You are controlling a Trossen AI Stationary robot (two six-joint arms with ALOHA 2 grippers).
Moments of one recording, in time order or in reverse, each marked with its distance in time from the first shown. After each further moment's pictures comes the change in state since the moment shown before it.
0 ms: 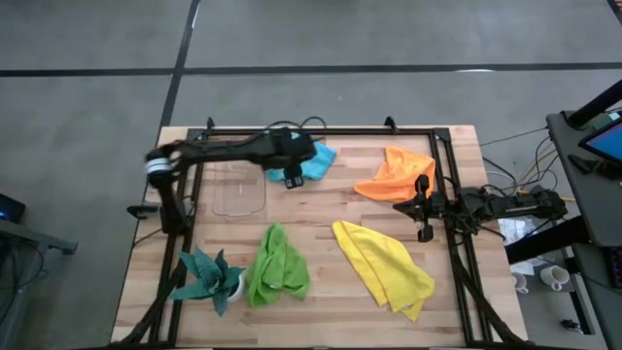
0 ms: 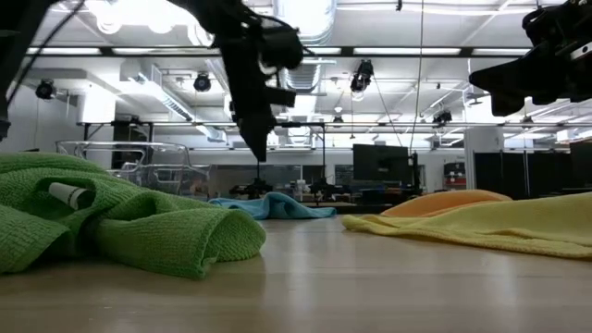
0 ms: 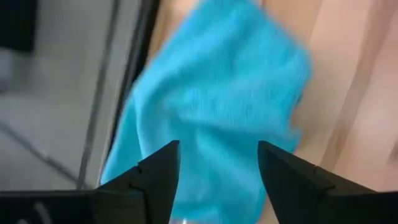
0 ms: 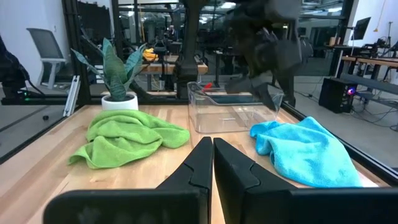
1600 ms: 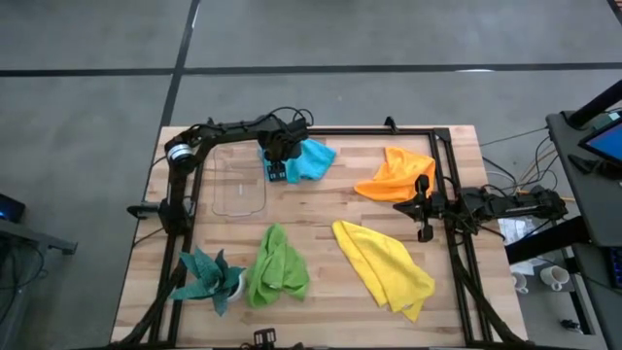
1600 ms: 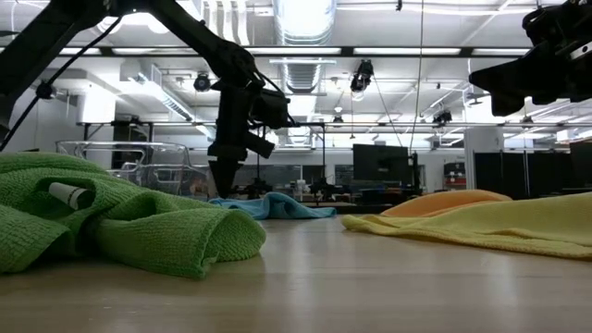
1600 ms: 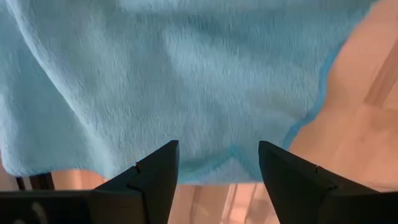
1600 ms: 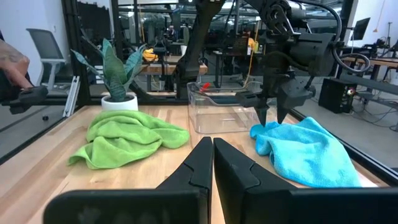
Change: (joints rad) left arm 0.218 0.156 0.038 -0.216 0.256 0.238; right arm 0.000 0.001 0.000 0.001 0.000 0.000
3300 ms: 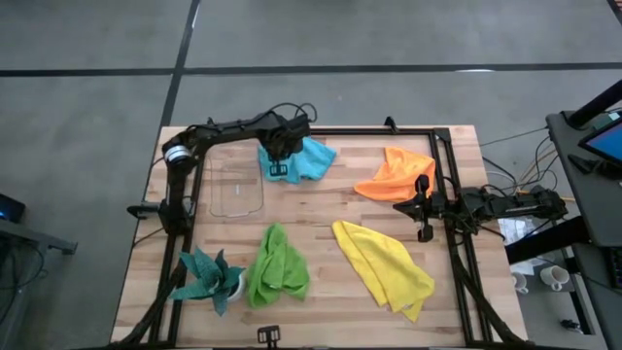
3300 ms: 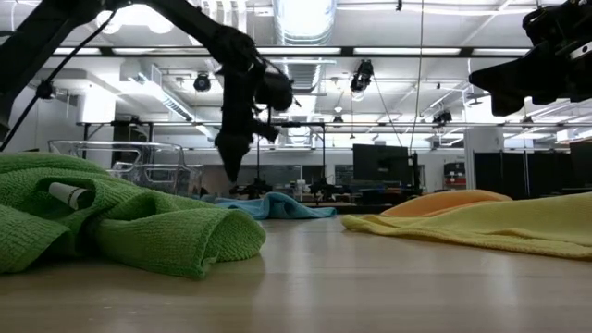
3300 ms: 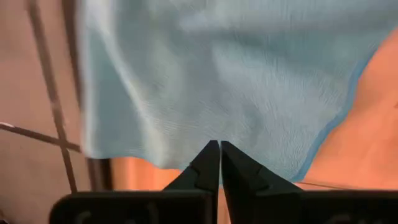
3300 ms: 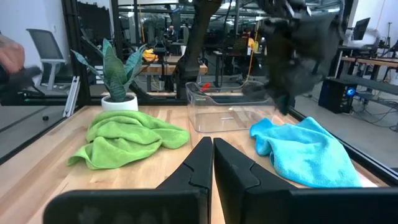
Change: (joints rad) left arm -0.025 -0.042 0.072 0.005 -0.127 0.023; right arm 0.000 0.000 0.000 0.000 0.000 0.000
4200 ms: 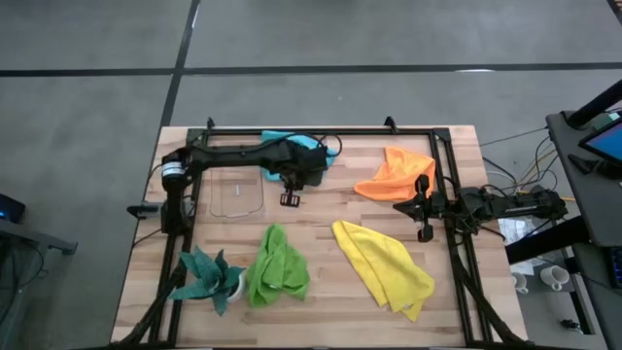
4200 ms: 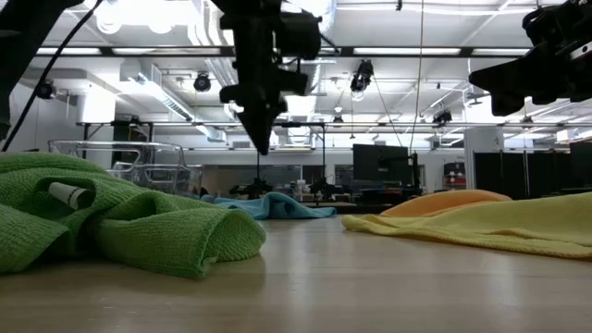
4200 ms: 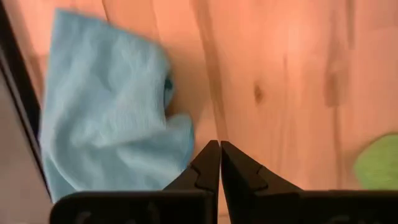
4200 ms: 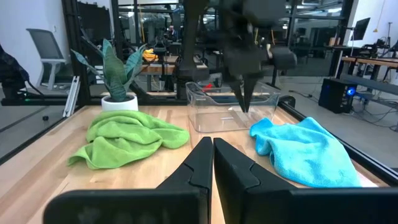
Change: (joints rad) left arm -0.297 -0.029 0.073 -0.056 0.126 -0.028; right arm 0.000 0.000 0.000 0.000 0.000 0.000
